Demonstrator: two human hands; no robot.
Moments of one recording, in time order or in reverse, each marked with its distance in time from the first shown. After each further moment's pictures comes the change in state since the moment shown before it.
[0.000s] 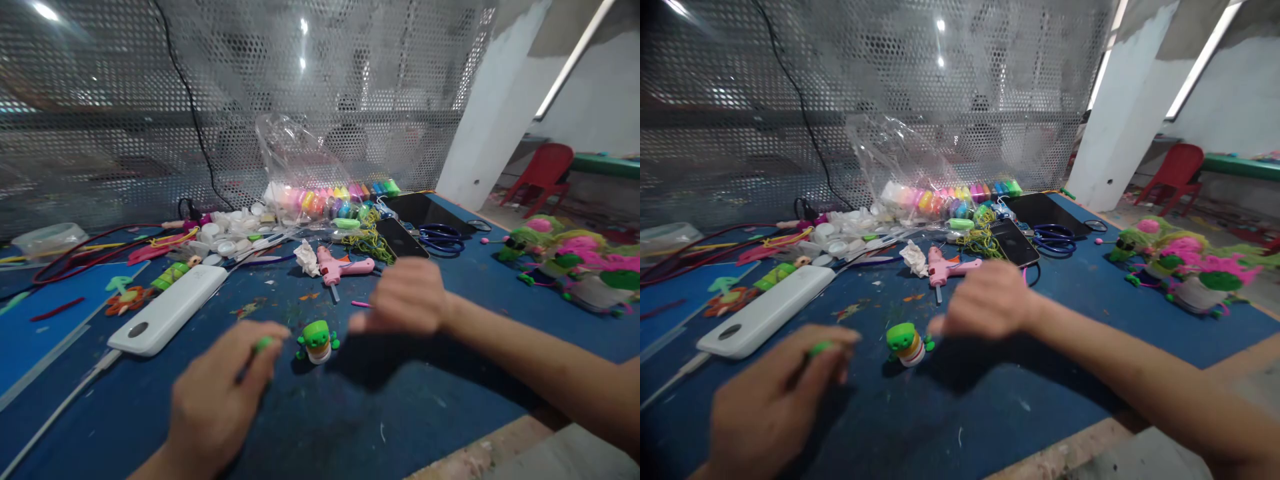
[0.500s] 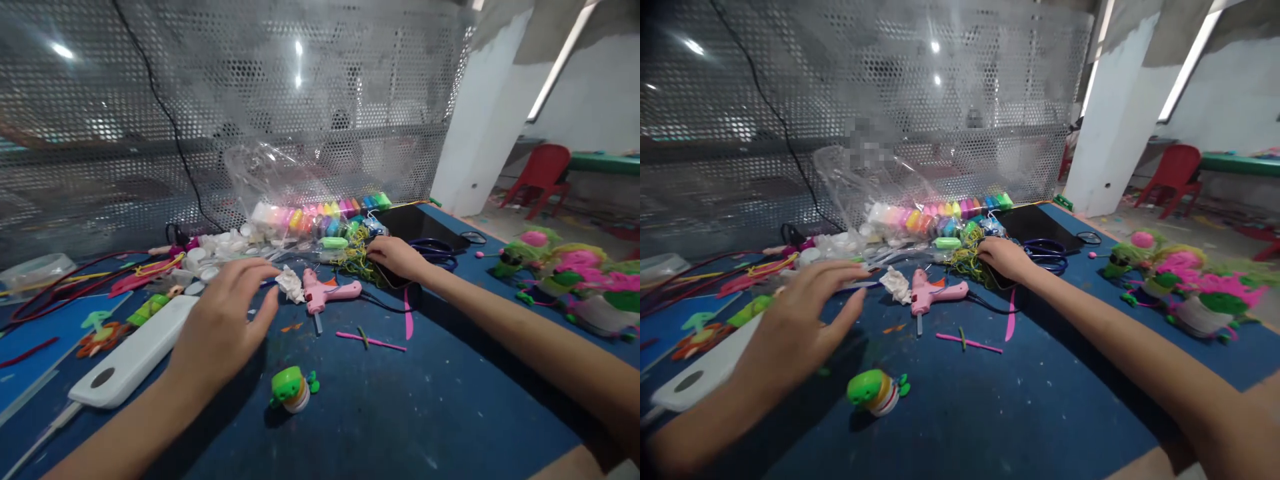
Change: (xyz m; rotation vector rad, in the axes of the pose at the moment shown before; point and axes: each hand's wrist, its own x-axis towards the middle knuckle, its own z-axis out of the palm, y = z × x) left_hand 0.100 -0.006 0.012 0.236 0.010 0.142; right_hand -0.054 0.131 0.033 0.108 -0.454 0.677
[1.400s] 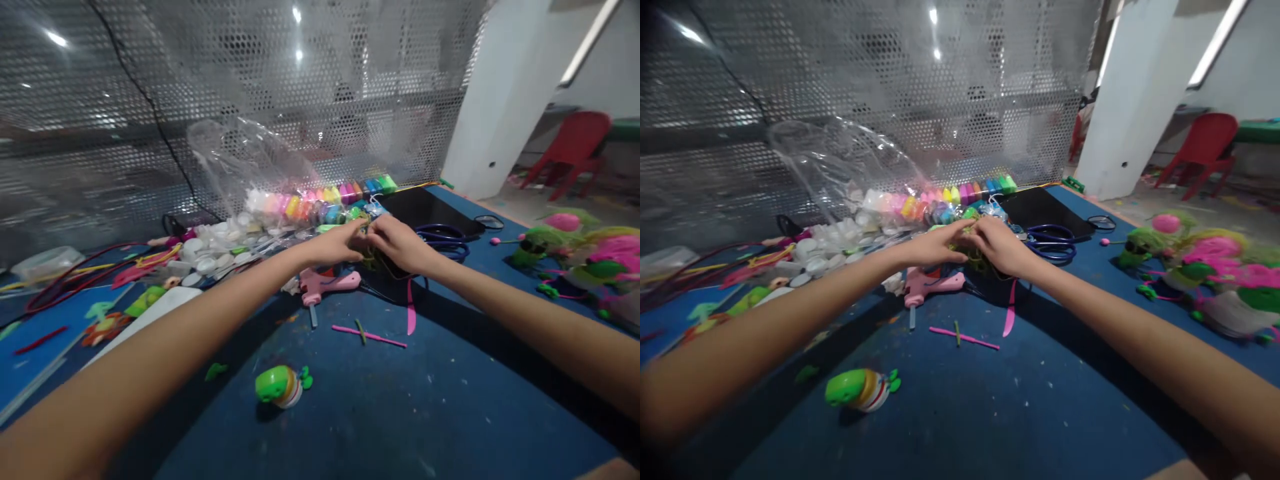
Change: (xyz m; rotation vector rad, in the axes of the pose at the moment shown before) left_hand 0.127 0.015 0.139 -0.626 -0.628 0.262; right_hand -0.001 -0.014 -0.010 0.334 0.182 0.019
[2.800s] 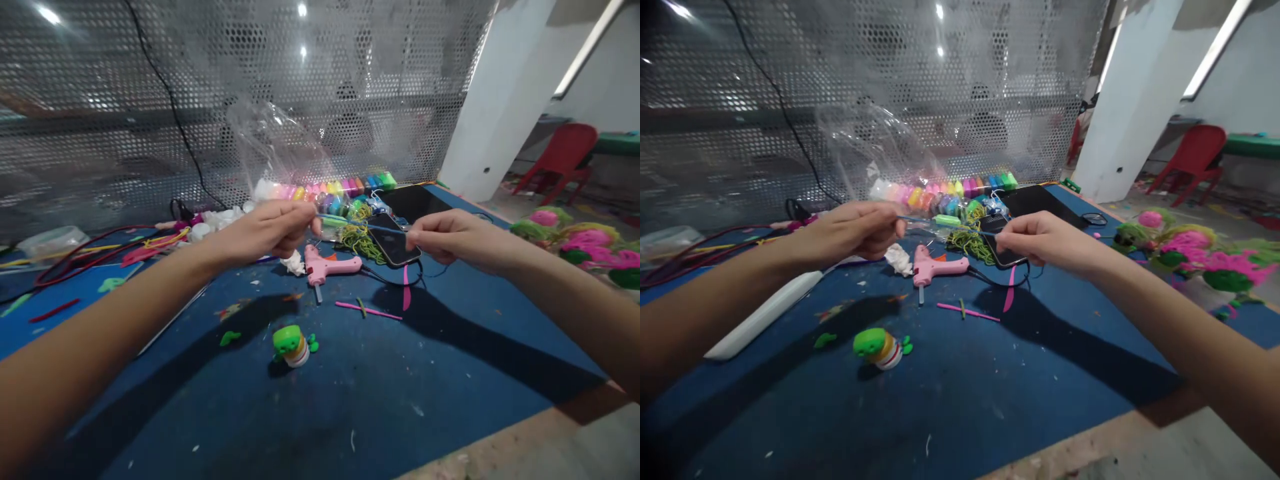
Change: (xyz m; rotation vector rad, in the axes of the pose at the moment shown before) left_hand -0.107 0.075 -0.059 -0.392 0.151 -0.334; right_hand -0.050 -0.066 -0.075 0.450 -0.285 0.456
